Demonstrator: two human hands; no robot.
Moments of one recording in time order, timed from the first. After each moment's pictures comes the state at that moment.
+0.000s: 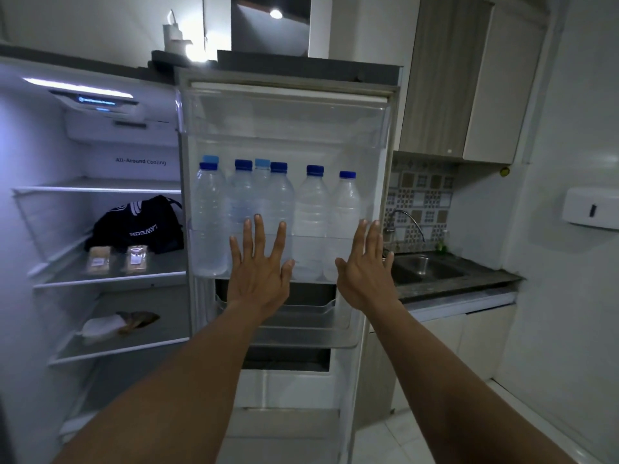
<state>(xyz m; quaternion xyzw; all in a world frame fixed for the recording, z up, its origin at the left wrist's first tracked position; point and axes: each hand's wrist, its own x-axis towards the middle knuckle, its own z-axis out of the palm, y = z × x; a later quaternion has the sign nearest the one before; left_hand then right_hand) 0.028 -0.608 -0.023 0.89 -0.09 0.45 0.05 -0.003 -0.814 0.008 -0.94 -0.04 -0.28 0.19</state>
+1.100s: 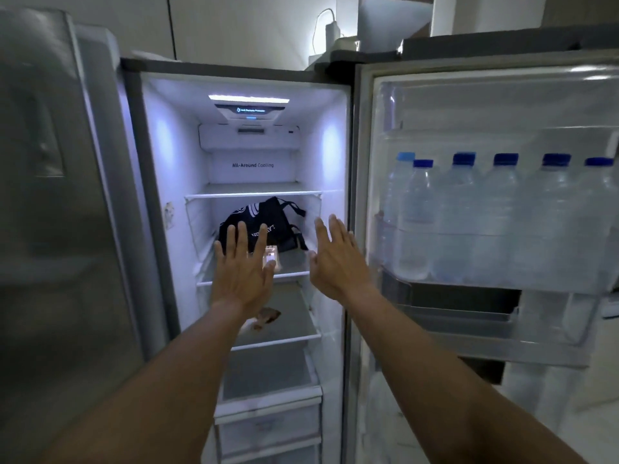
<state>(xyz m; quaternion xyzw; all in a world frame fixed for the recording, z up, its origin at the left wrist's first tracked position) 0.002 -0.209 -0.016 0.93 0.00 0.37 0.01 0.017 -0.402 0.017 -0.92 -0.22 -0.29 0.16</state>
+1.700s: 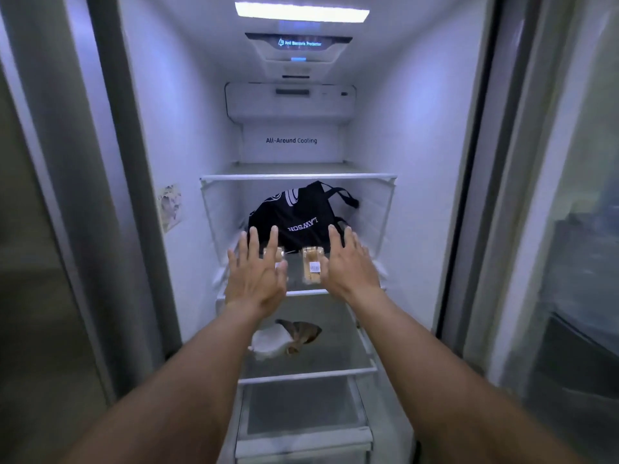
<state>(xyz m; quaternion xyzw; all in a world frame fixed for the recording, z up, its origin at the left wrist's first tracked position) 0.223 -0.076 -0.070 0.94 0.07 0.32 0.07 0.273 -0.247 -0.050 -0.94 -0.19 -0.21 0.20</state>
